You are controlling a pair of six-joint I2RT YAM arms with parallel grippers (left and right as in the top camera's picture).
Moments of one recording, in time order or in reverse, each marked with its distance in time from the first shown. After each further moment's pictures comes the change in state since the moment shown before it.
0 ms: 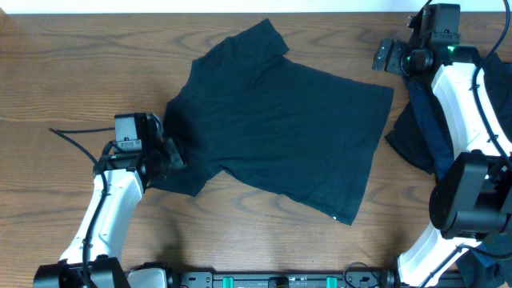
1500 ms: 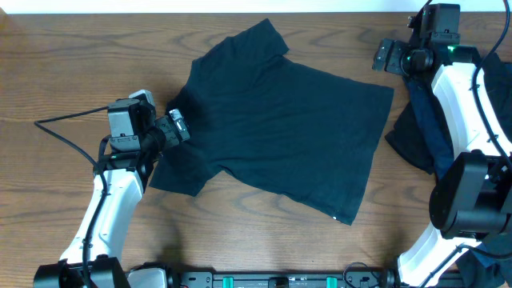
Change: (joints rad) left arm 0.000 0.000 0.001 0.352 -0.041 -0.005; right arm 0.000 0.000 0.000 0.000 0.000 0.000
